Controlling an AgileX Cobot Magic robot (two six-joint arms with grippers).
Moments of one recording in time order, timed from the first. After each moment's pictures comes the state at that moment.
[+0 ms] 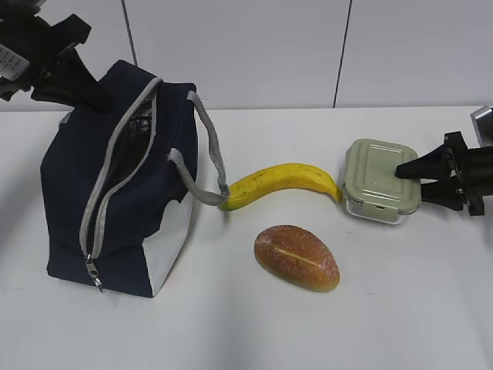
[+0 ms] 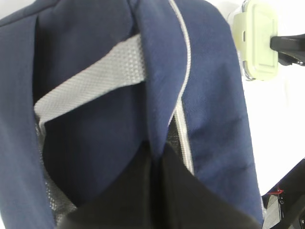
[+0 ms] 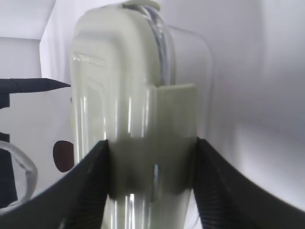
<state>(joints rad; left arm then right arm) -0.04 1.74 -1.48 -0.69 1.13 0.41 -0.40 2.19 -1.23 1.33 1.12 -1.10</state>
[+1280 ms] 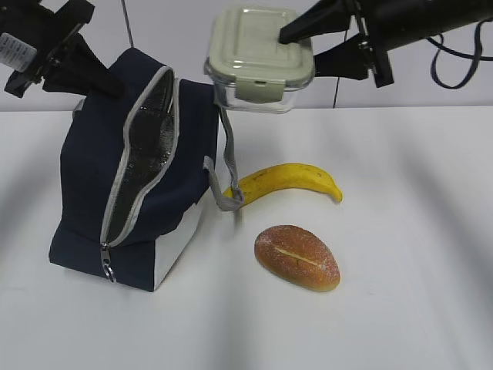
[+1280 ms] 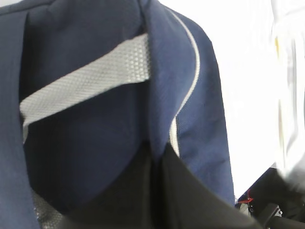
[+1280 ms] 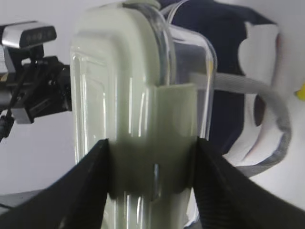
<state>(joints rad) -0.04 1.74 -1.48 -0.80 1.13 0.41 0.07 1.85 -1.55 1.18 1.18 -0.45</state>
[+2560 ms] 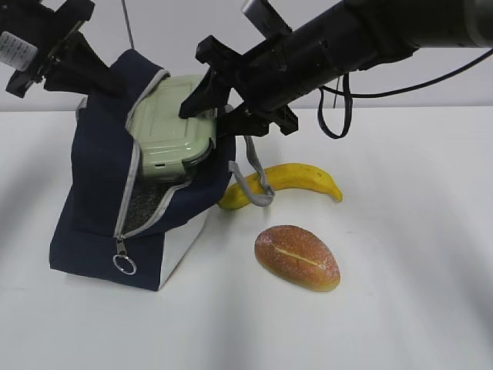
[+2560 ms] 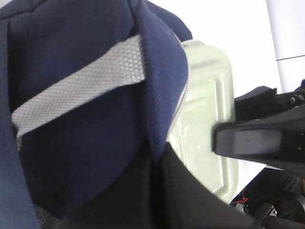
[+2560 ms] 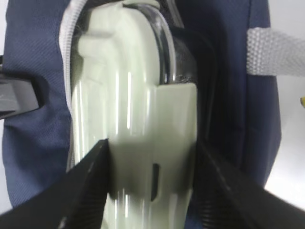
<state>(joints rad) -0.04 1.74 -1.48 -0.81 1.13 0.40 0.39 1.95 -1.56 1.00 0.81 -0.32</state>
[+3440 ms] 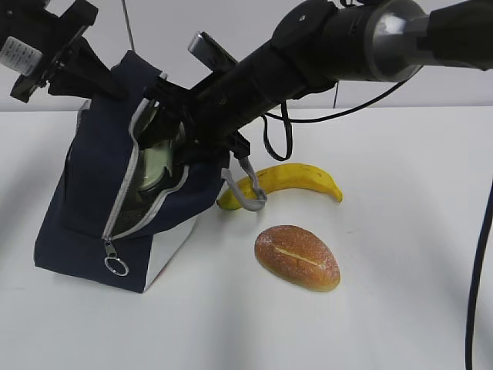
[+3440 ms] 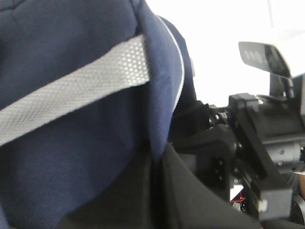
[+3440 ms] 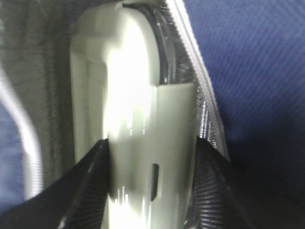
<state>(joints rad) -0.04 1.76 -1.48 -0.82 1.13 0.40 0.50 2.13 -1.72 0.94 0.77 -0.23</state>
